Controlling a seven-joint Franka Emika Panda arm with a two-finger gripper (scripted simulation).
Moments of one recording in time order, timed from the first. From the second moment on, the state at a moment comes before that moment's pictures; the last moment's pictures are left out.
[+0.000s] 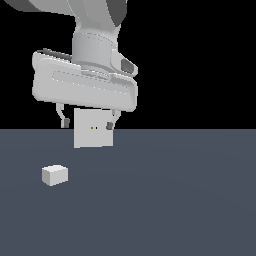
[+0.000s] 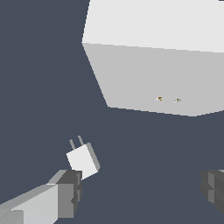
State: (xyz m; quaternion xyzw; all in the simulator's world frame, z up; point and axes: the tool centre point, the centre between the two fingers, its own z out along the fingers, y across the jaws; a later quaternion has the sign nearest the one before) arm -0.022 0.083 0.107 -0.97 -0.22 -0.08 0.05
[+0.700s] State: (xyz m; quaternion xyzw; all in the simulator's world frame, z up) arm -0.044 0.123 0.078 -0.92 -0.37 -0.14 0.07
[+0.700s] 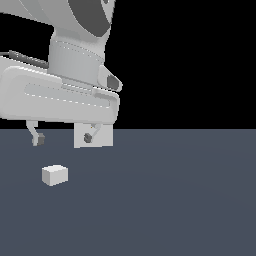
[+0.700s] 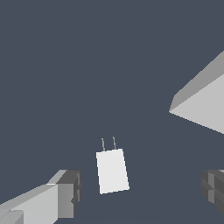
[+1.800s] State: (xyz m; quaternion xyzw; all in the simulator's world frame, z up) arm -0.057 0.139 0.054 -0.88 -0.43 -0.17 0.08
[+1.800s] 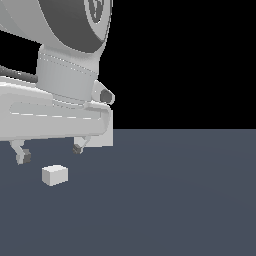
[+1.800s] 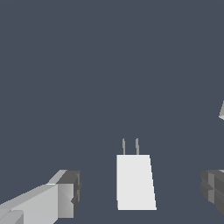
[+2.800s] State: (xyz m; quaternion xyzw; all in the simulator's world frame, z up) arm -0.059 0.142 0.012 -0.88 -0.44 -0.17 0.09
